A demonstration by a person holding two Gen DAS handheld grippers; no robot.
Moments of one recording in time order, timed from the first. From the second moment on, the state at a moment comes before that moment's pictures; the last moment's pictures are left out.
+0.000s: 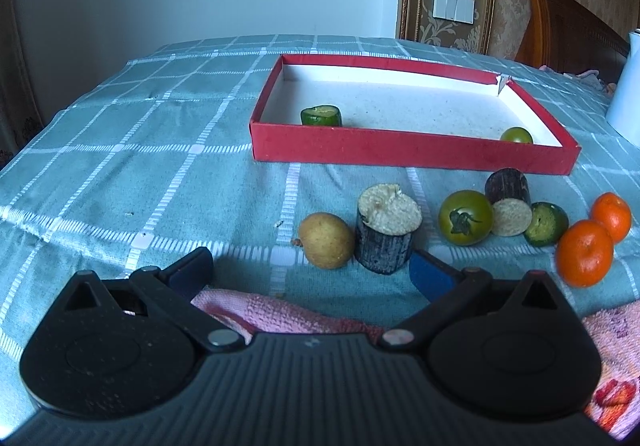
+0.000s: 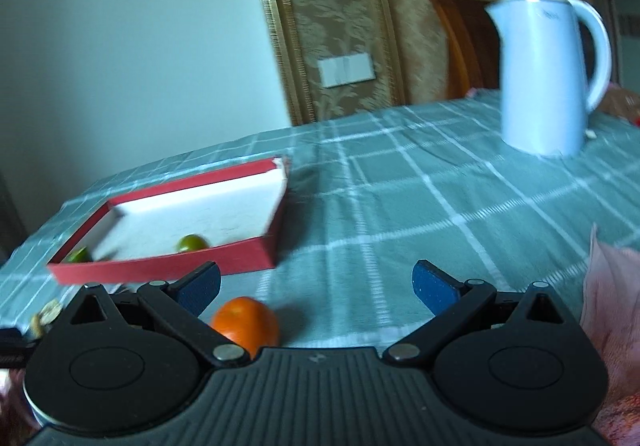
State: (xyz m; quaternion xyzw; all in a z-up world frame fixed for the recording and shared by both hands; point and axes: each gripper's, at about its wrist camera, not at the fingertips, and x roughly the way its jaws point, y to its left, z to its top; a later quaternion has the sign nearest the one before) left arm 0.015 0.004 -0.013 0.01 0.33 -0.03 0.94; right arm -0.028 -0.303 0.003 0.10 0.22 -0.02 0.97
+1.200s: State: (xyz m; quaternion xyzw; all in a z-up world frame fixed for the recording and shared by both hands) left arm 0.011 0.009 -0.011 -0.02 0.32 -0.03 0.95; right arm -0.042 -0.173 -0.017 -0.17 0.24 0.14 0.95
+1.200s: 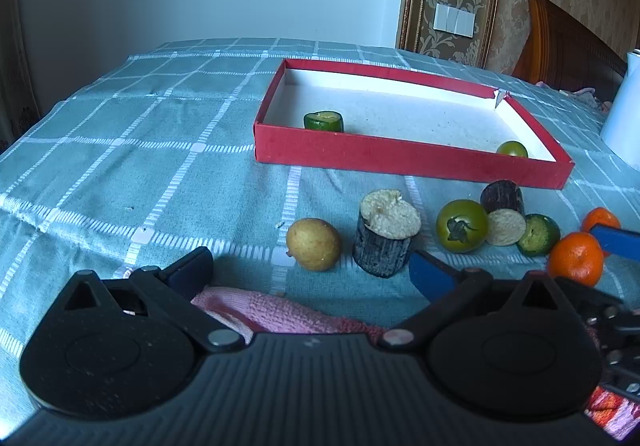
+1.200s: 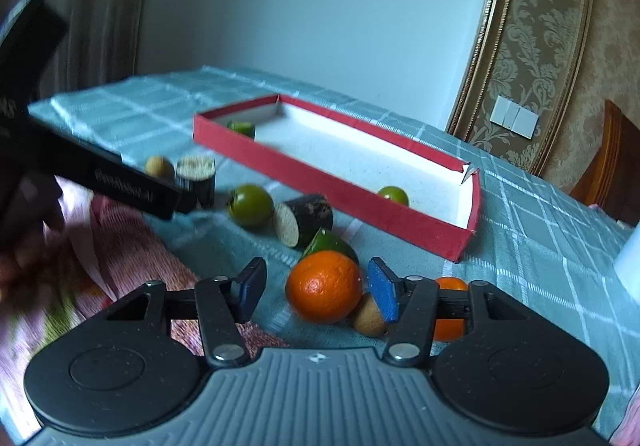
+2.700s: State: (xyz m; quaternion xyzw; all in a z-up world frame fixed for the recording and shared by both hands) left arm 0.011 0.011 -0.011 -0.02 0.32 -0.03 0.95; right arm 0.092 -0.247 -0.010 -0.01 0.25 0.05 0.97
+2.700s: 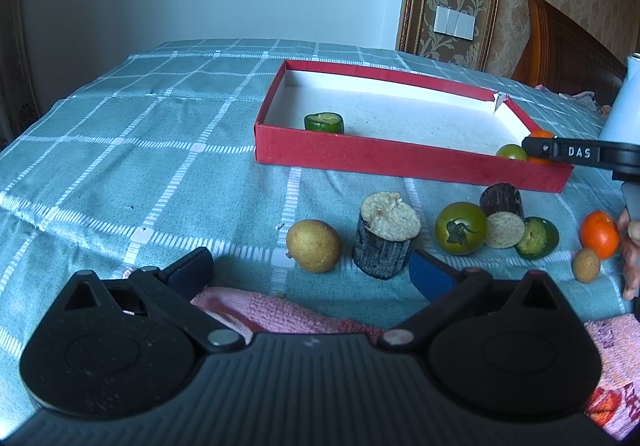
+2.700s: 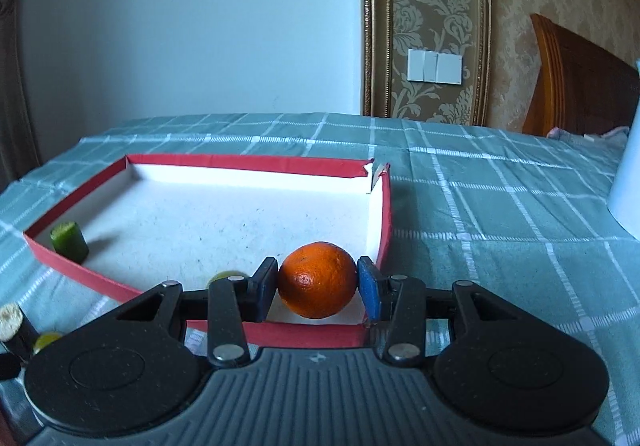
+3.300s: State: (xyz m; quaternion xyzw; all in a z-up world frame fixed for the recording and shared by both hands) left arm 0.012 0.010 -0.012 -0.02 0.32 -0.03 0.95; right arm 0.062 -0.261 0.013 0.03 0.21 0.05 0.98
